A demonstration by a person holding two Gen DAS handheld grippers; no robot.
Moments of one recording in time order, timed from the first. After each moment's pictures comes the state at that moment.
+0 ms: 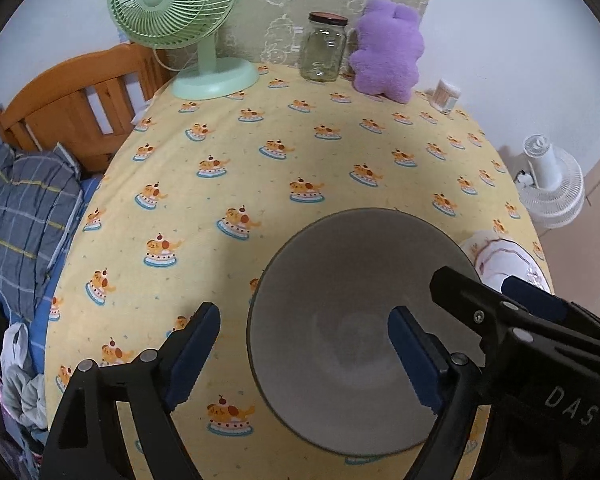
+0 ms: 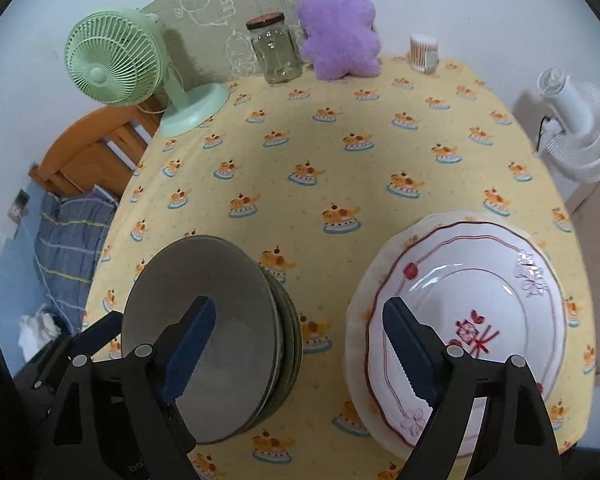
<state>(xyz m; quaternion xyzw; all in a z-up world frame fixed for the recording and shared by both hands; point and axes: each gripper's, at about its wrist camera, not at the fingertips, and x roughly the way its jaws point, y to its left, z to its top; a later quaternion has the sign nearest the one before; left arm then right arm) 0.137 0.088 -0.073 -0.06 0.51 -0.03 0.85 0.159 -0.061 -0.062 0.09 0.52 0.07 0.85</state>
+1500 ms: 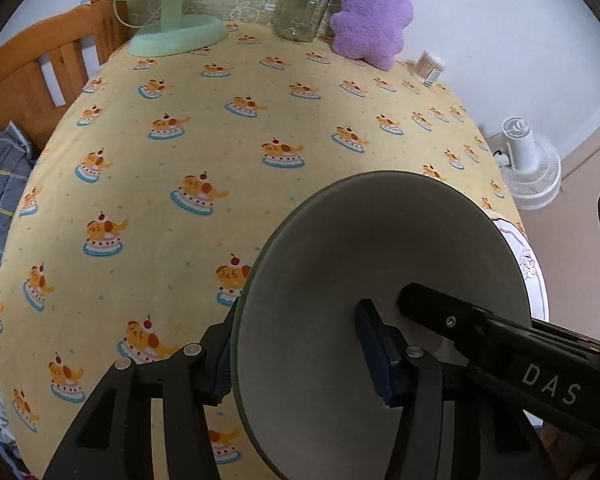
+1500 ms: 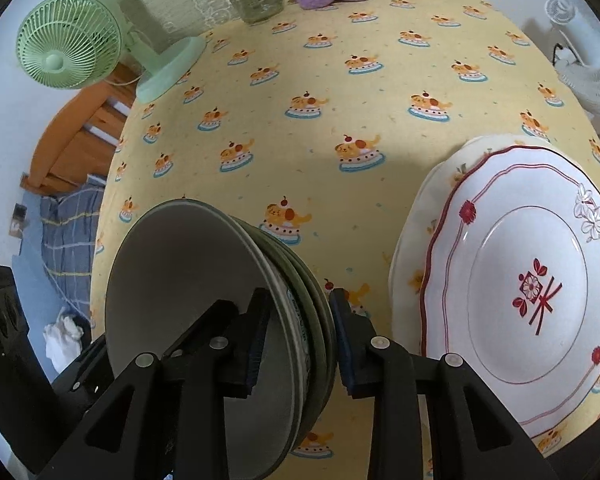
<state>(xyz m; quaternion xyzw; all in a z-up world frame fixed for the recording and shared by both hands) 0.161 0.099 -0.115 -0.10 0.55 -0.12 0.82 0.177 -0.047 -0.106 0.14 0.61 0.06 0.78</state>
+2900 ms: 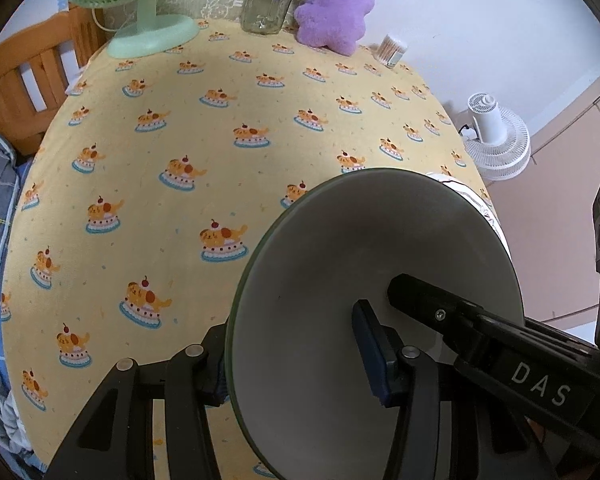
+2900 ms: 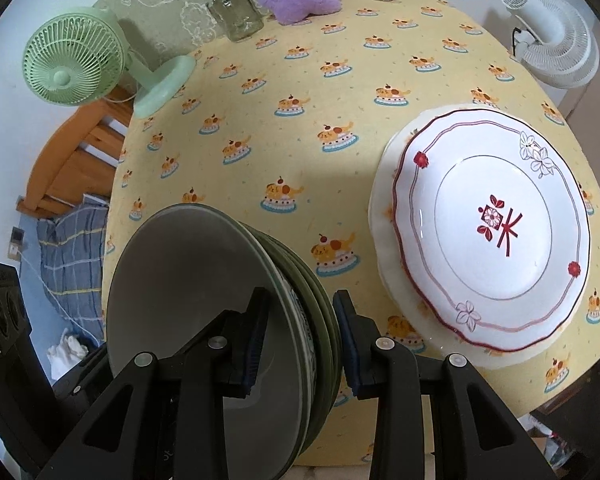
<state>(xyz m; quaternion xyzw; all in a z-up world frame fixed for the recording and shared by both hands) 0.129 0.096 -0.084 -0.09 0.57 -0.16 0.80 0.131 -0.048 -0.076 0.17 0.59 0.02 0.79</state>
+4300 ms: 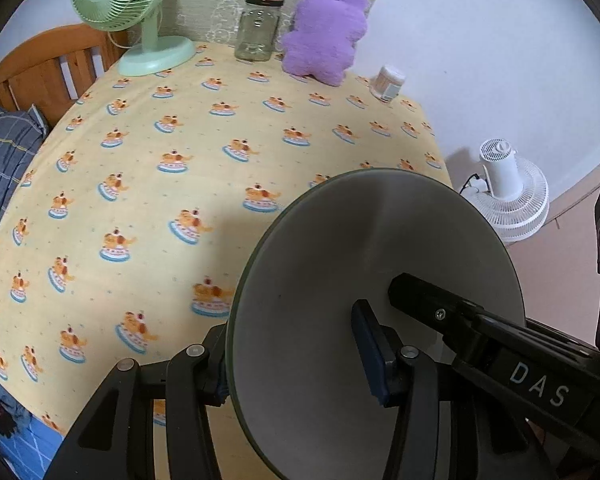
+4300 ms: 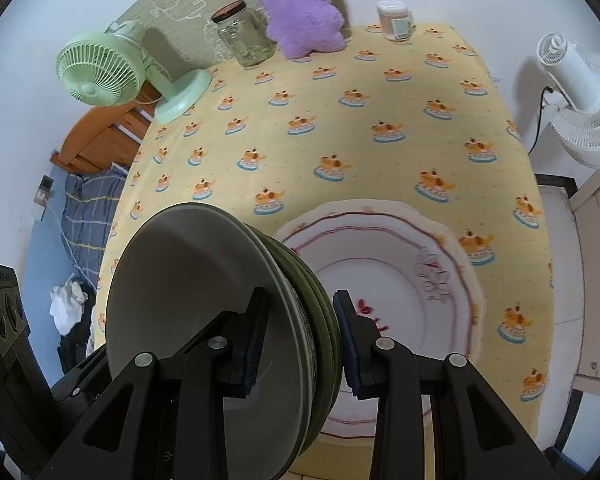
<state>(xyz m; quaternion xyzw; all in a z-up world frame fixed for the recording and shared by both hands) 0.133 -0.046 -0.051 -0.14 0.54 -0.06 0.83 0.167 -0.187 -0.040 0.11 0.59 0.13 0.79</state>
